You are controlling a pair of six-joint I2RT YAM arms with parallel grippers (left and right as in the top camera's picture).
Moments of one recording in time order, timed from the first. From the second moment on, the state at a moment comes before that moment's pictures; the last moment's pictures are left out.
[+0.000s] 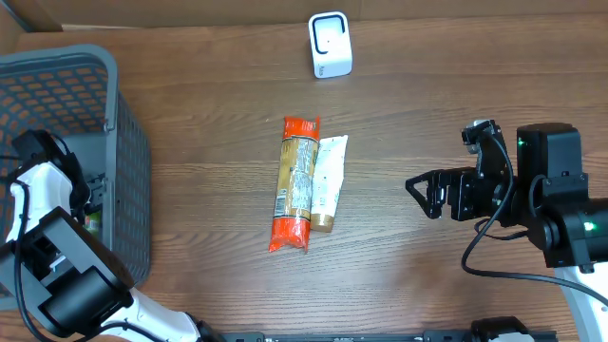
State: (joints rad) left arm 0.67 1.88 1.28 -0.75 -0.20 0.12; right arm 0.13 1.06 1.18 -1.08 -0.50 0.12
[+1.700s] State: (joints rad) left arm -0.19 1.95 2.44 -1.68 0.10 -0.27; right arm 0.13 1.06 1.18 -1.08 -0.50 0.12
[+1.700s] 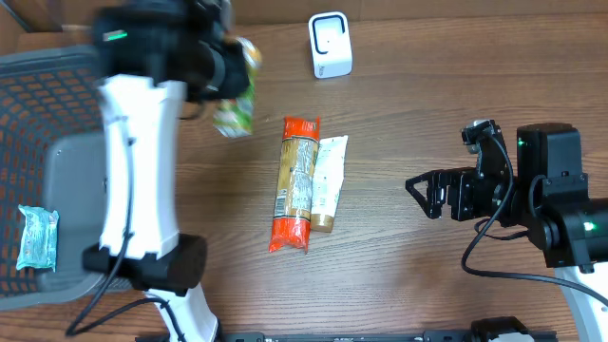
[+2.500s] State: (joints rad) left arm -0.26 2.02 1.46 -0.97 -0.04 -0.46; right arm 0.12 1.06 1.18 -1.08 -0.50 0.12
